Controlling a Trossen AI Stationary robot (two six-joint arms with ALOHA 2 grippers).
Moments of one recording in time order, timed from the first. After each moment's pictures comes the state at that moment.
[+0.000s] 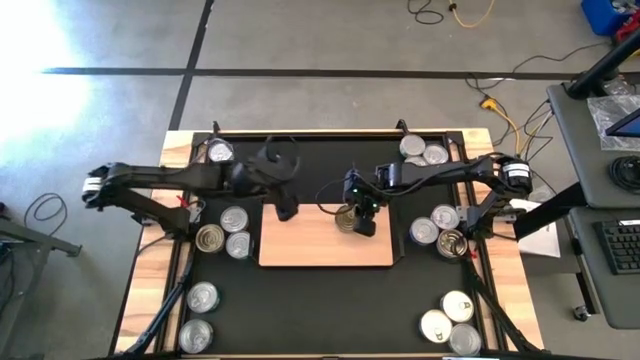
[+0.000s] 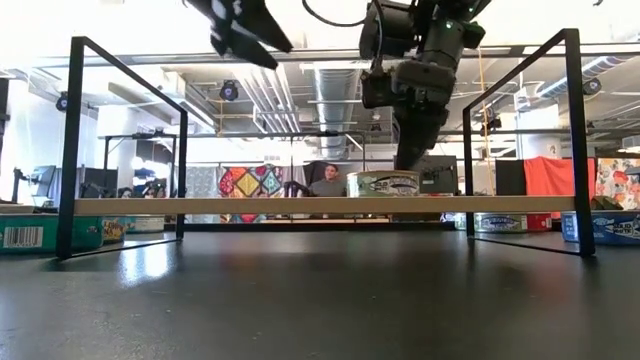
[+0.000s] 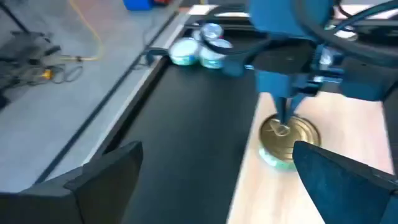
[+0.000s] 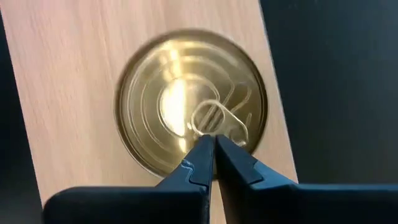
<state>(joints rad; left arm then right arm) 0.04 1.27 1.11 -0.41 -0.38 -0.04 -0.14 1.68 1.20 -0.69 -0.13 0.13</state>
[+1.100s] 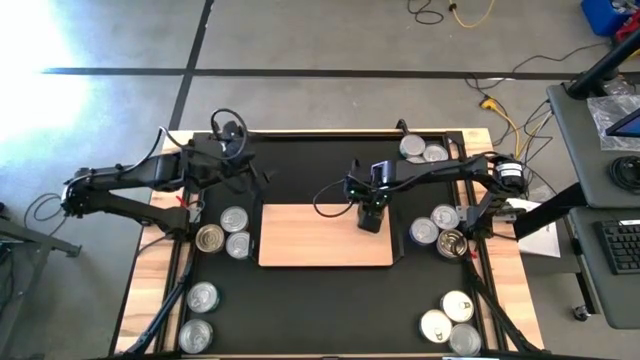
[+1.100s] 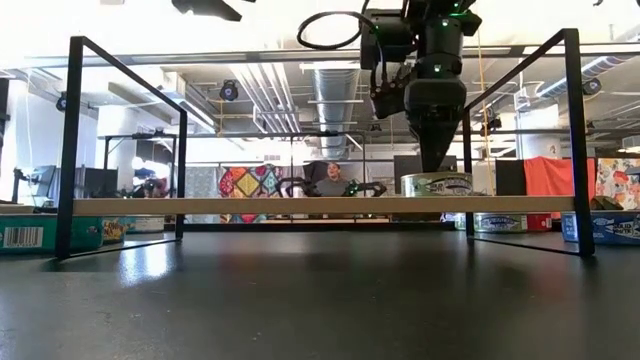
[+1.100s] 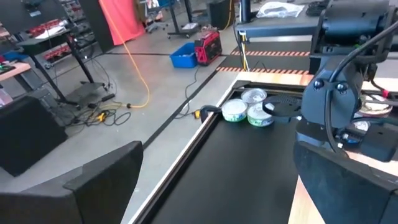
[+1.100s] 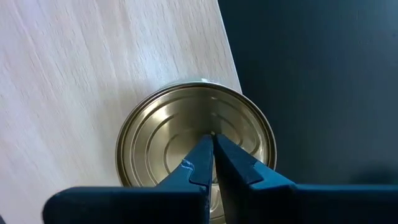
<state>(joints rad) 0.07 1.01 1.10 -0.36 -0.50 0.07 -0.14 1.73 1.29 -0.98 0.00 0.16</state>
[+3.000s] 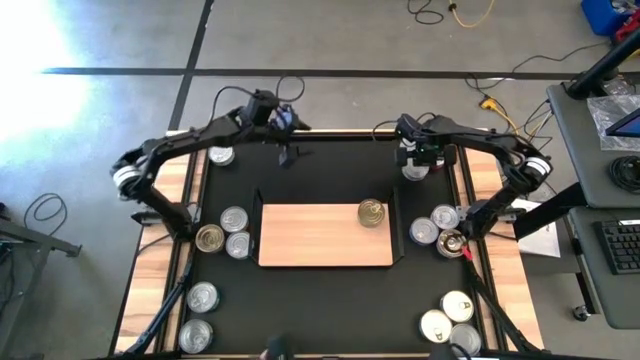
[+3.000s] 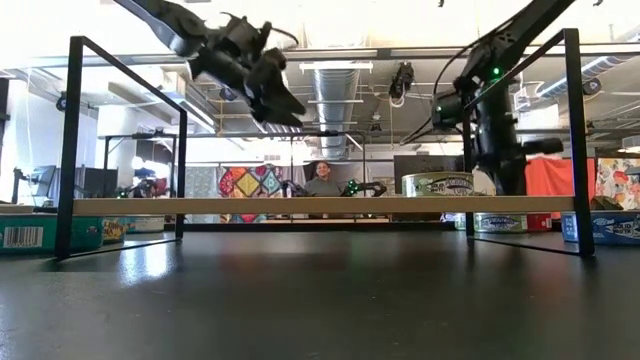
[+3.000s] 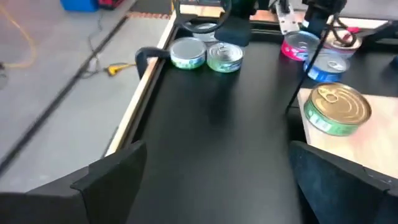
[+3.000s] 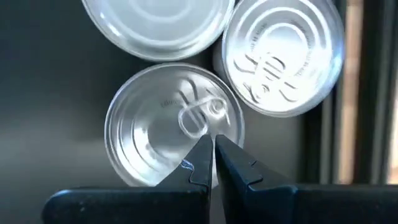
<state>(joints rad) 0.67 1.58 1.20 -0.19 0.45 0.28 -0.83 1.58 0.99 -0.94 0.24 0.80</state>
